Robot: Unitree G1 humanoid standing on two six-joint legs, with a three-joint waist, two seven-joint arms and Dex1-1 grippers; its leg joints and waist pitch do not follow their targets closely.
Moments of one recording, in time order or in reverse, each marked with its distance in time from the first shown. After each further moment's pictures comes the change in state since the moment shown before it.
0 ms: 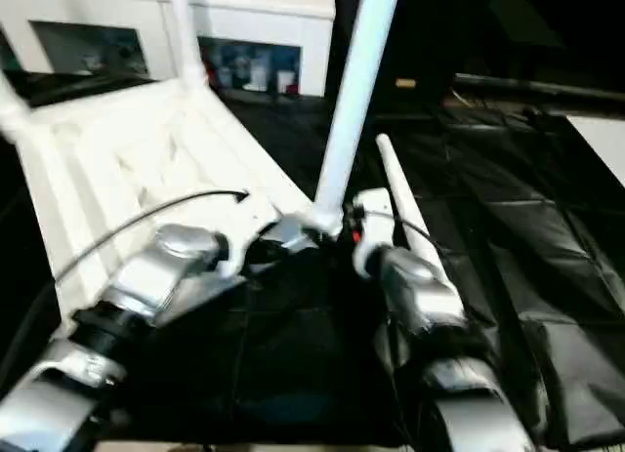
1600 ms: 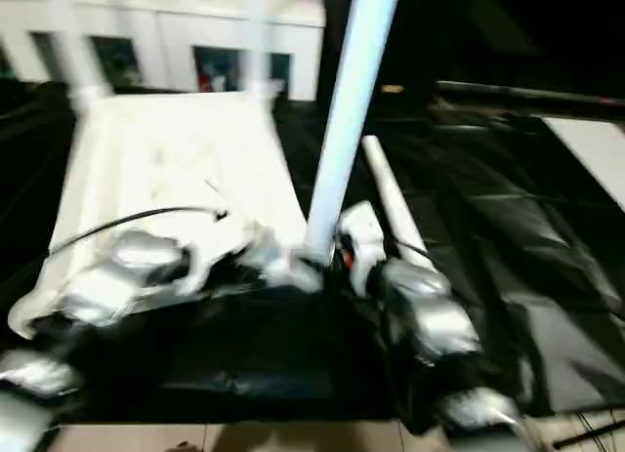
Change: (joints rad) left arm 0.016 0.015 -0.001 0.074 -0.008 -0.098 -0.034; right arm -0.025 0.113 0.006 0.008 -0.035 -0.005 -0.239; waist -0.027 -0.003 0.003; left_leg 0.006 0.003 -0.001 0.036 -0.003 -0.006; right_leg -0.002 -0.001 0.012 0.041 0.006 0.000
